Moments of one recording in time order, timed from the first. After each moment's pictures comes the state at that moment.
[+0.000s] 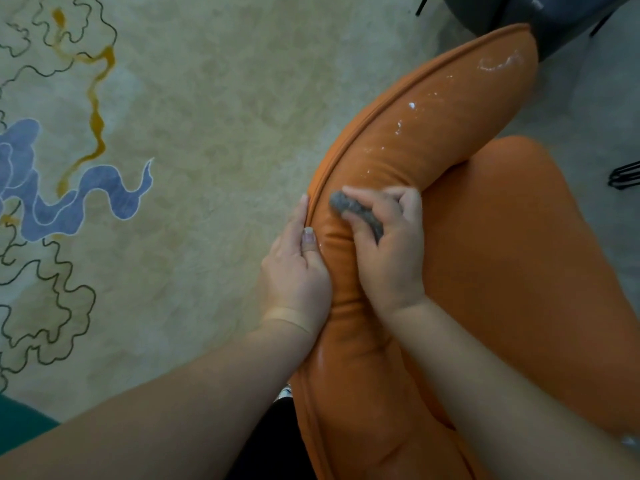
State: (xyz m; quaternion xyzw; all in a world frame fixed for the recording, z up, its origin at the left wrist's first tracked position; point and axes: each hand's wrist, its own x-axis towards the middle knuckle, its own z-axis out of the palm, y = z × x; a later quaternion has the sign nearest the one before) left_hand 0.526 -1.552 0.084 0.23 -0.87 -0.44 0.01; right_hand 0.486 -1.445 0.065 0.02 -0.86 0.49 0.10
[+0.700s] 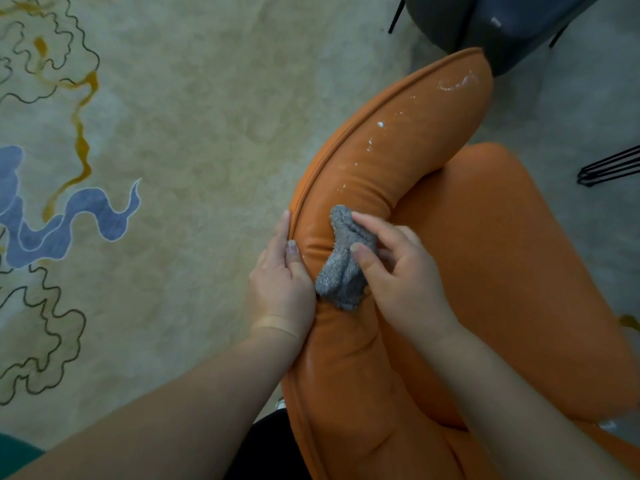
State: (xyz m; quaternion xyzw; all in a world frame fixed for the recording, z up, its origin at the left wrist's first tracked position) left_hand 0.525 -1.550 0.090 0.25 -0.87 -0.44 0.00; right_hand 0.512 -1.405 0.109 -0.03 -0.84 0.54 -0.08
